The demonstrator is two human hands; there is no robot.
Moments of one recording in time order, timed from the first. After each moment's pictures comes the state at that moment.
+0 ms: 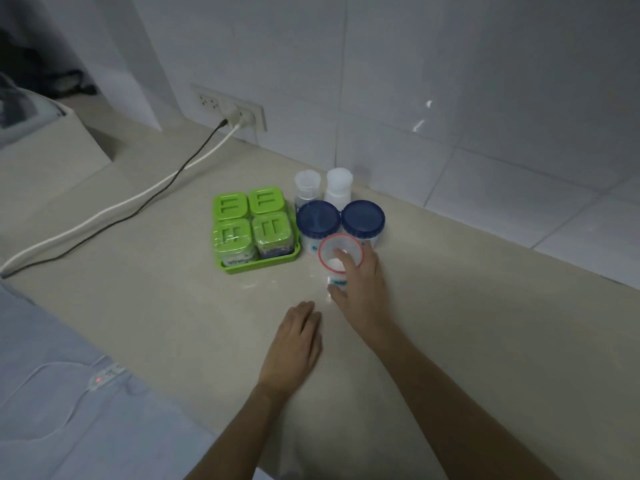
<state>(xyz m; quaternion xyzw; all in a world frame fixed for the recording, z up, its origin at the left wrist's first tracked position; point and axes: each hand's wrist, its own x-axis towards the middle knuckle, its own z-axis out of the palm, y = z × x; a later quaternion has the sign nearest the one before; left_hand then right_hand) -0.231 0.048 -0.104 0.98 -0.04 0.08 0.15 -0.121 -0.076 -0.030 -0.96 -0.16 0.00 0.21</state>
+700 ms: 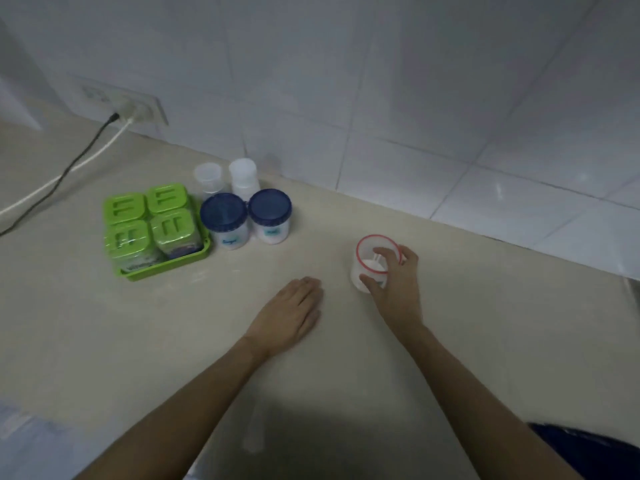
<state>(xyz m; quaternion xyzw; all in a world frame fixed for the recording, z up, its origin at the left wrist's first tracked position) -0.170 -0.043 -0.076 0.96 -0.25 0.04 0.11 -0.121 -0.267 -0.027 -0.94 -0.02 -0.06 0.34</state>
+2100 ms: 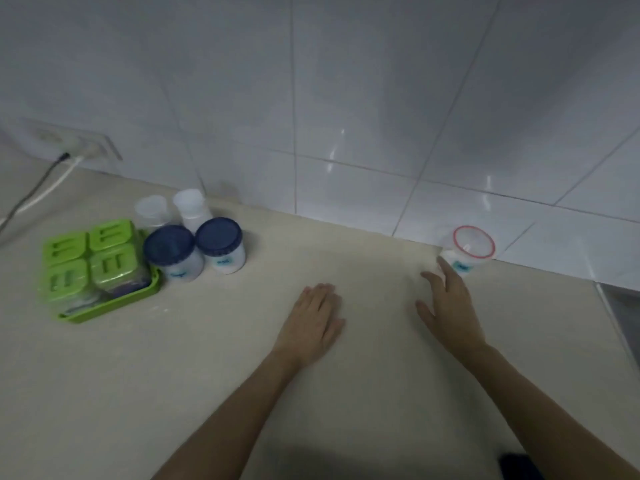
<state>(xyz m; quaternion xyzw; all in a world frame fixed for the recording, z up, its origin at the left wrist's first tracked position) -0.120 -0.180 -0.076 0.96 -0.22 0.03 0.16 -0.101 -0.453 -0.028 -0.99 -0.03 -0.04 0.11</state>
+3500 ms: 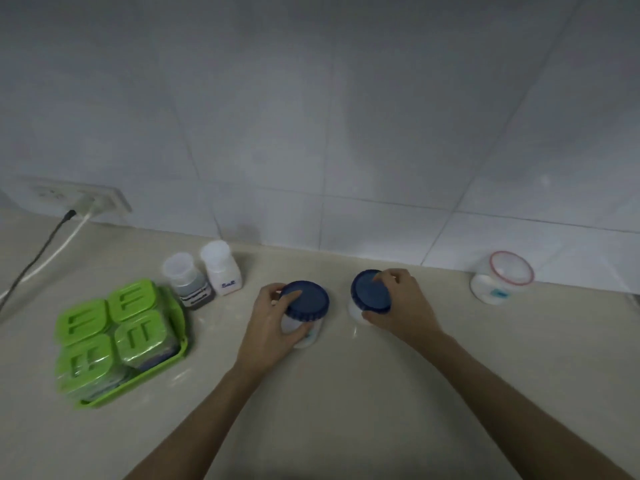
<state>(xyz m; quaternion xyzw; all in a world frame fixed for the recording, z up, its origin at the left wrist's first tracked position) -0.049 -0.027 -0.039 0.92 -0.10 0.07 0.36 -0.030 -0.286 -0.006 -0.97 -0.04 0.00 0.25</state>
